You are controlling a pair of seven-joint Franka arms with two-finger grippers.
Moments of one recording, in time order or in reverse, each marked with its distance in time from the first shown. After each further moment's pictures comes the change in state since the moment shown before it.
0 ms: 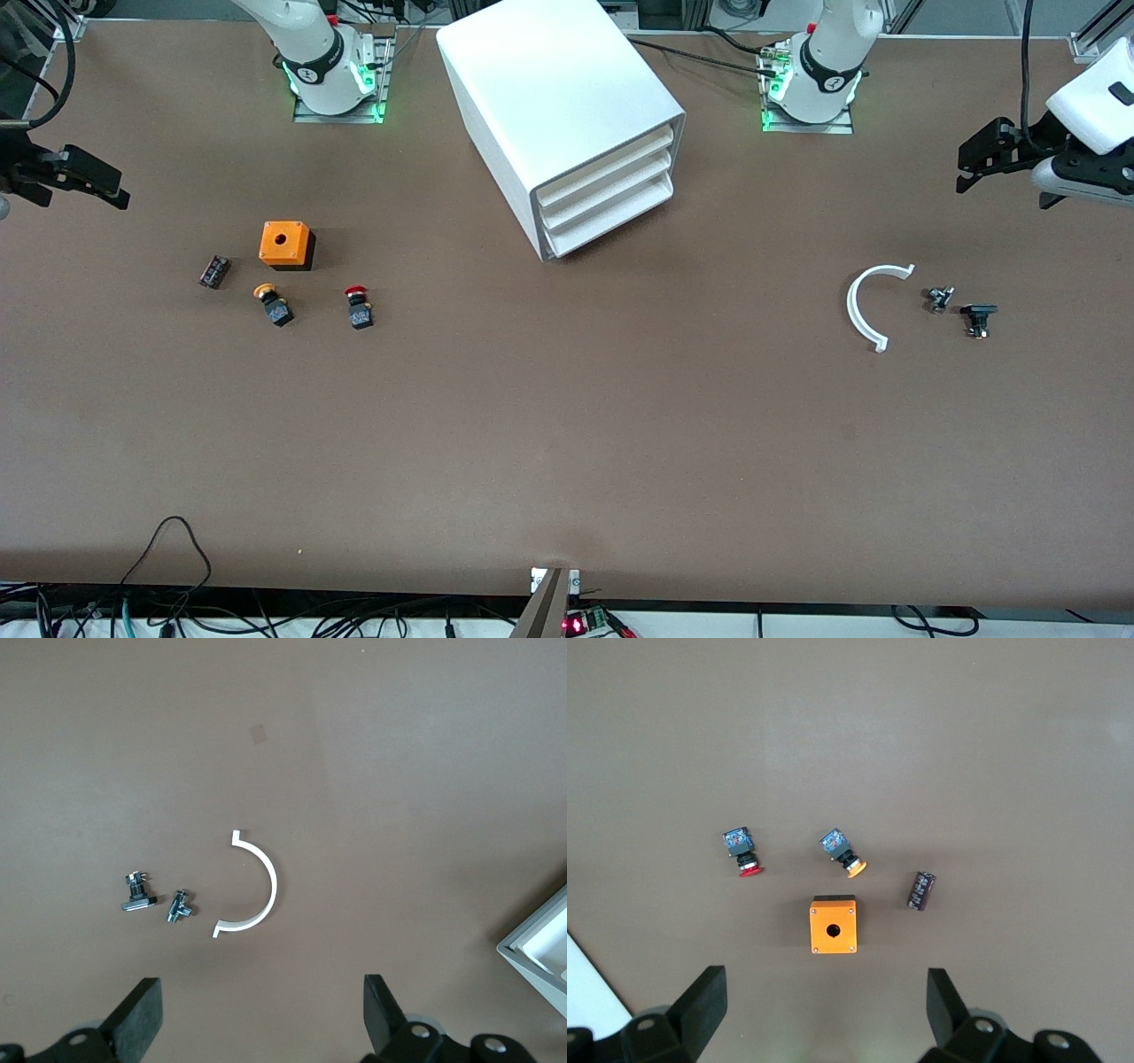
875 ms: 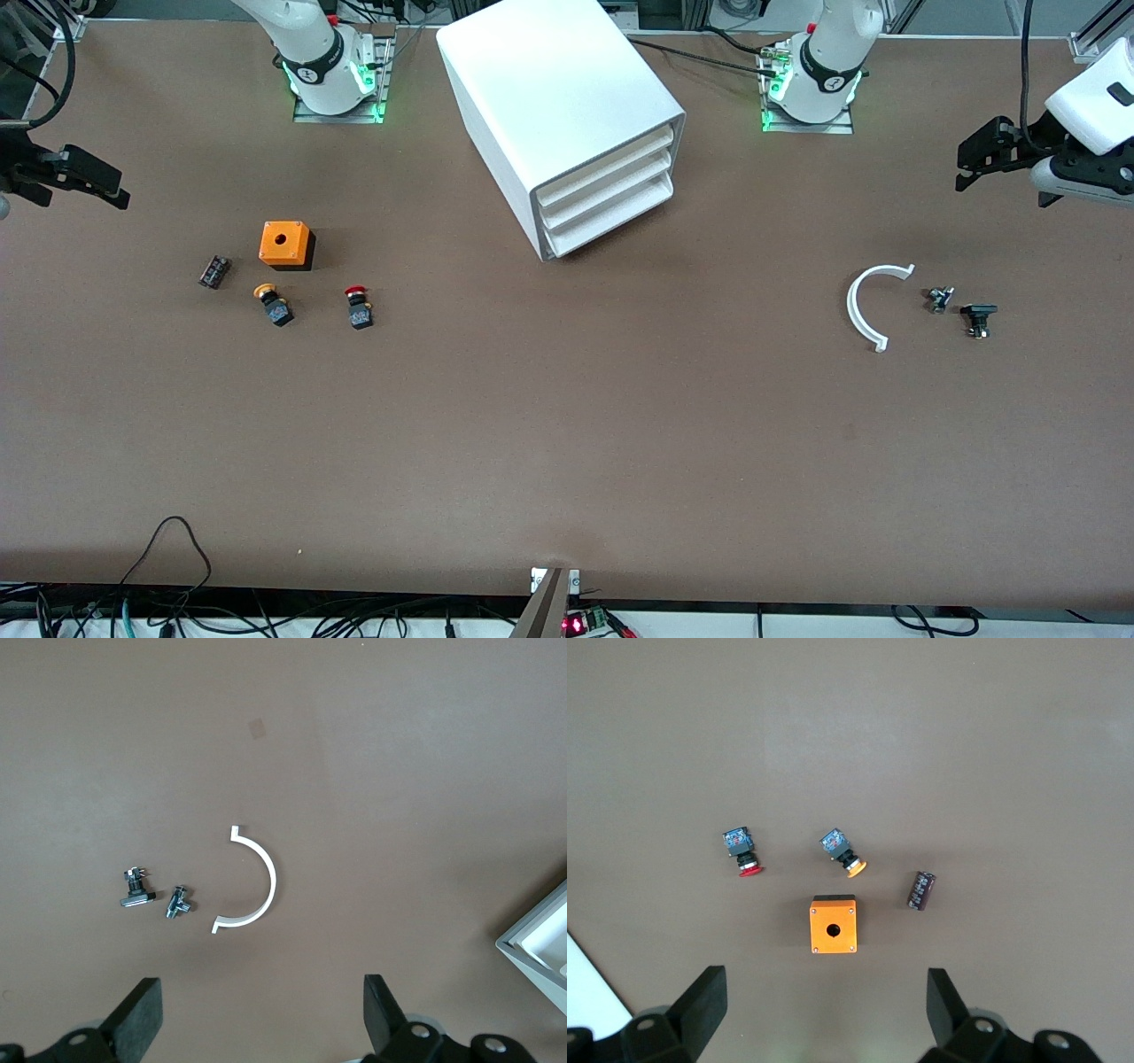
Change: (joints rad) left arm -0.001 0.000 0.000 0.001 0.000 -0.011 0.000; right arm 0.000 0.000 0.000 0.000 0.000 0.000 0.000
